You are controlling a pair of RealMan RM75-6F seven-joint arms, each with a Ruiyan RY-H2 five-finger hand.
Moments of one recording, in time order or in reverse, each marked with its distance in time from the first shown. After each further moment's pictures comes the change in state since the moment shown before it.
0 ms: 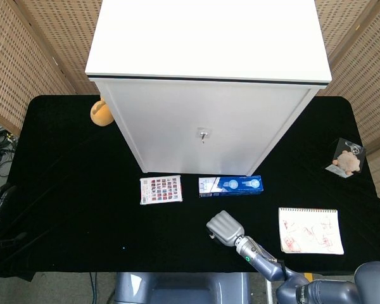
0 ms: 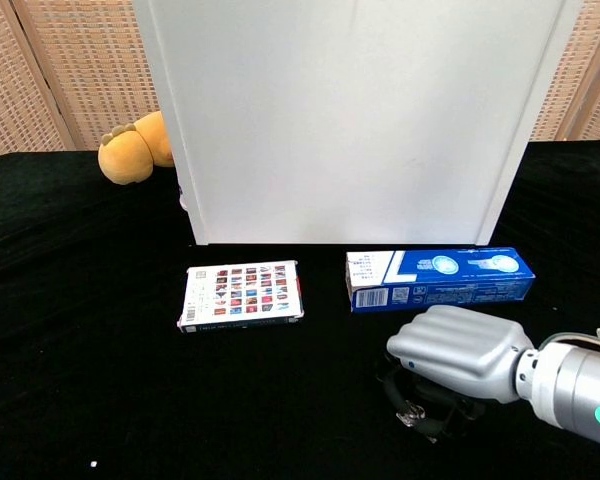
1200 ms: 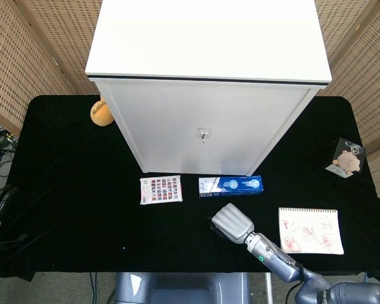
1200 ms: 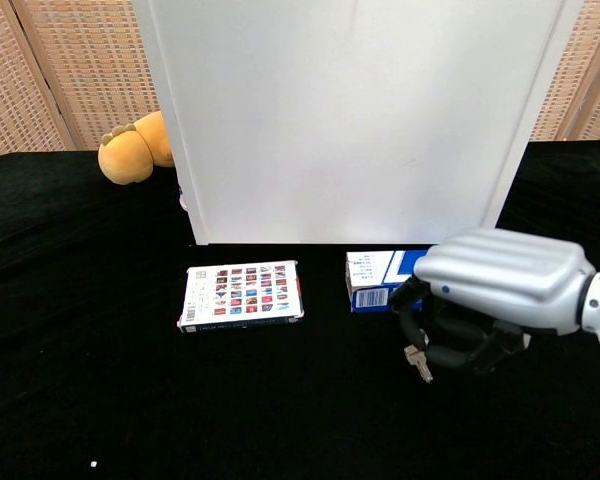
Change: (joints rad) left arm 0.005 -0.001 0.011 -0.003 0.025 0.013 0.001; right arm 0.004 0.233 0.002 -0.235 -0.145 0.140 0.078
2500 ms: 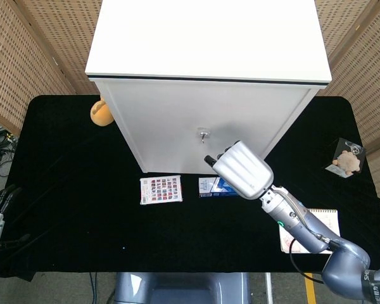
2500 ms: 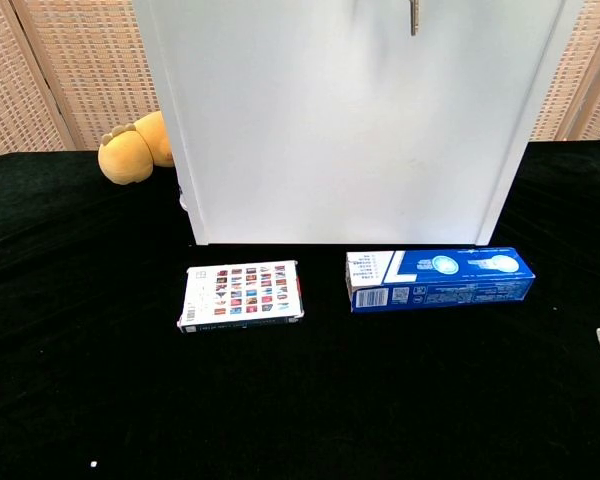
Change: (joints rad) left arm -0.012 -0.008 0.001 0.002 -0.015 -0.028 0.012; right arm 0.175 0.505 0.340 -0.359 0.099 0.048 -0.192
